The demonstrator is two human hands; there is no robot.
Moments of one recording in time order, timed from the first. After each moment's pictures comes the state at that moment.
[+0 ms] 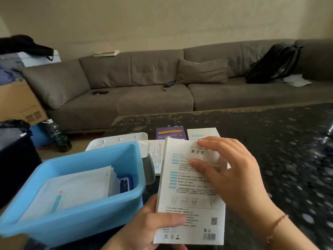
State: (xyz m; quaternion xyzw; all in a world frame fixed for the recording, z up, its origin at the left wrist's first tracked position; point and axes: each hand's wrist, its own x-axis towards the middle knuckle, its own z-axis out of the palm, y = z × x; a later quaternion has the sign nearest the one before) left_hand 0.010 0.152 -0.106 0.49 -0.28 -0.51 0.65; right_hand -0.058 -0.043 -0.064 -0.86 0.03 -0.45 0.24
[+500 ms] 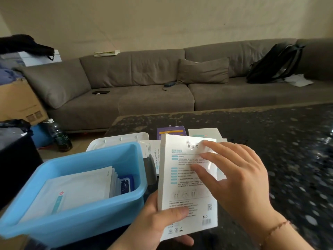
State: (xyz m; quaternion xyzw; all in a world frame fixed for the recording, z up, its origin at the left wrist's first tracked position) left_hand -0.002 0.145 -0.094 0.58 -0.22 -0.39 0.68; right_hand -0.057 -0.045 -0.078 -0.86 0.02 -0.50 0.05
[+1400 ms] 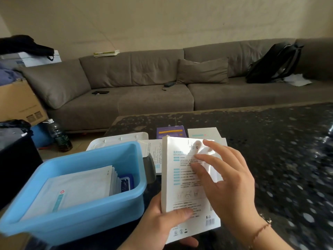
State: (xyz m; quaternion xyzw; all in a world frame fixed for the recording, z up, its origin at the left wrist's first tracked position) left_hand -0.015 0.139 -0.096 0.61 -0.22 -0.36 0.67; right_hand -0.051 -0.027 -0.094 -0.83 0.06 -0.53 0.18
